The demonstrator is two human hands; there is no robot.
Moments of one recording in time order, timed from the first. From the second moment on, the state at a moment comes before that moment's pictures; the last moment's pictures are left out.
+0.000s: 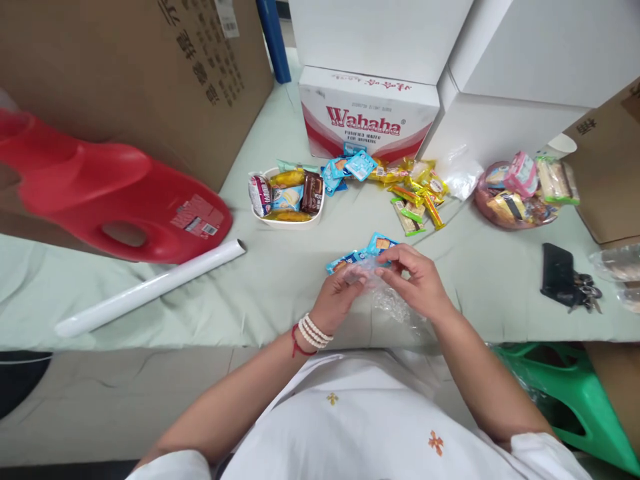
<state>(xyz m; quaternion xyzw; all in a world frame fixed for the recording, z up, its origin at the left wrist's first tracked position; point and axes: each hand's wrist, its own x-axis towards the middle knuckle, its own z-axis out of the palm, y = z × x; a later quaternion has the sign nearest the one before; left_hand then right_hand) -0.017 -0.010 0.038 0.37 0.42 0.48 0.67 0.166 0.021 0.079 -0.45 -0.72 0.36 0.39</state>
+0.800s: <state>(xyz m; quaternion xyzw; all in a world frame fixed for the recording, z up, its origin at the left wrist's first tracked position) -0.017 -0.007 0.069 0.44 0.51 0.51 0.52 0.146 0.009 0.081 -0.55 -0.66 0.33 0.39</state>
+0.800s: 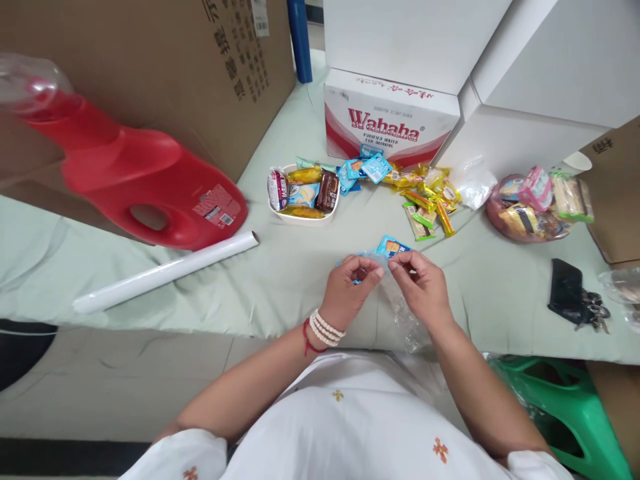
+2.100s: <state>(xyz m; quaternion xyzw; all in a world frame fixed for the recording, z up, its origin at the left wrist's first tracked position) -0.039 -0.006 0.052 0.34 0.45 0.48 0.68 0.161 0.008 0.083 -0.56 -0.51 0.50 0.42</state>
